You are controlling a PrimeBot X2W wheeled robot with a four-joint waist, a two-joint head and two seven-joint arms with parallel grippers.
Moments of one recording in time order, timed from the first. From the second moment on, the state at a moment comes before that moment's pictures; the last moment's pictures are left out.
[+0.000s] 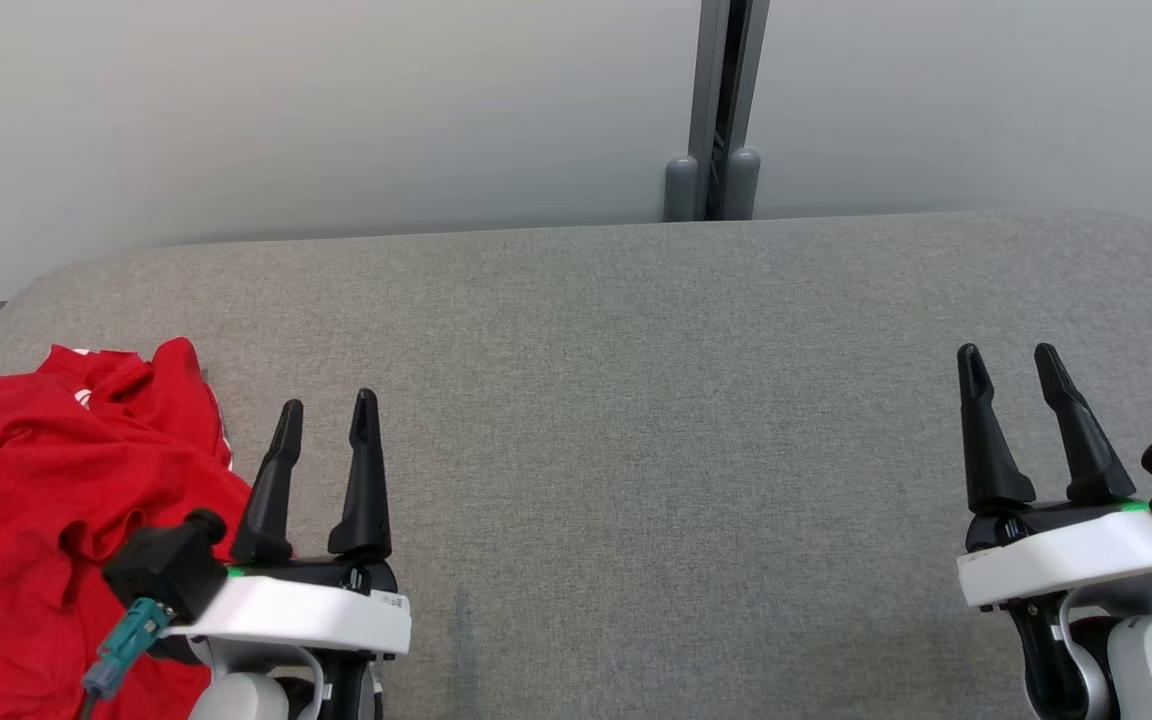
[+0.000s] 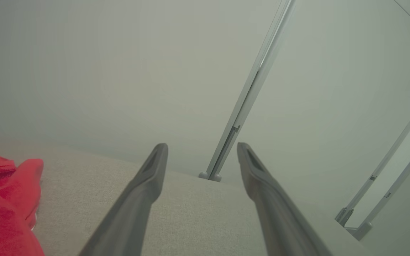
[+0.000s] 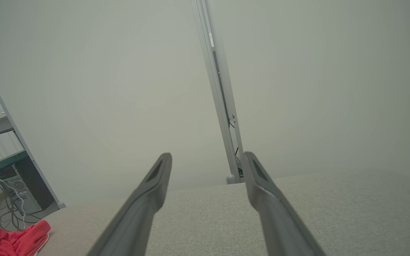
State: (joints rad) left arm -0.08 0.05 -0.17 0.04 -0.54 0.05 -0.21; right arm -0.15 -0.04 -0.01 0.05 0.34 0.13 -0.10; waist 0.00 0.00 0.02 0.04
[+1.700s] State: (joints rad) left arm -0.02 0.05 -0.23 0.18 -0.18 0.17 -0.26; right arm -0.14 -0.05 0.07 0.20 0.19 0.13 -0.26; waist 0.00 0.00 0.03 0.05
